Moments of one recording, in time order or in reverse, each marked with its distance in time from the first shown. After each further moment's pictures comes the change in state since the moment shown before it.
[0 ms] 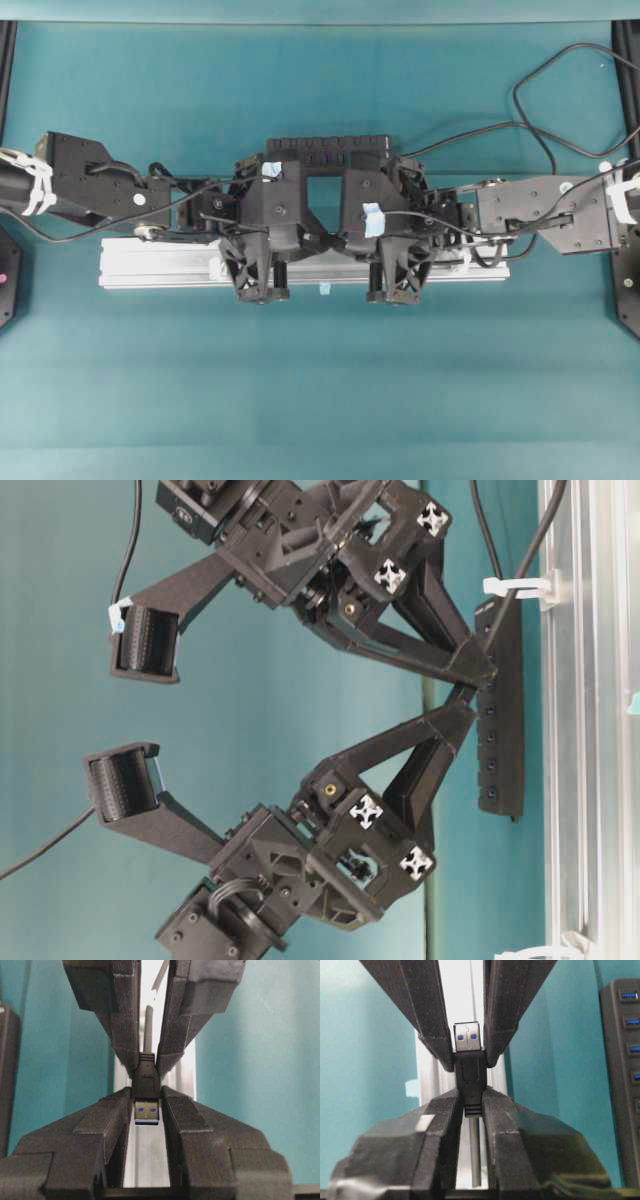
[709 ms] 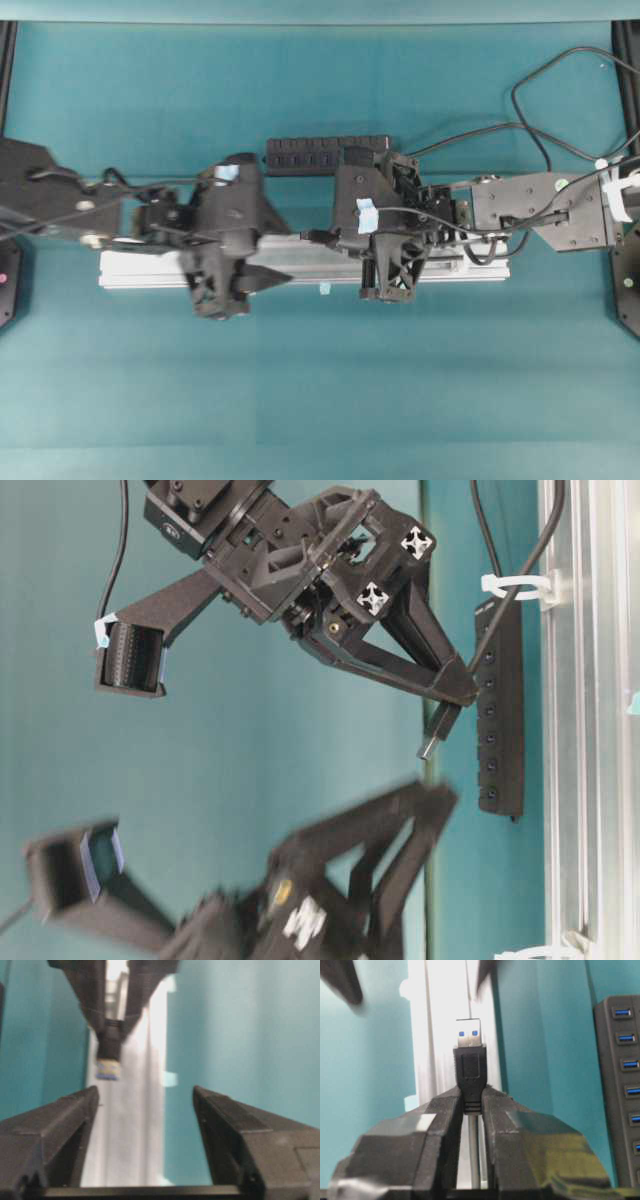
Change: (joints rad) left arm -0.051 -0.181 0.129 0.000 0.058 -0.121; right arm -0.002 0.005 -0.023 0.000 0.015 -0.002
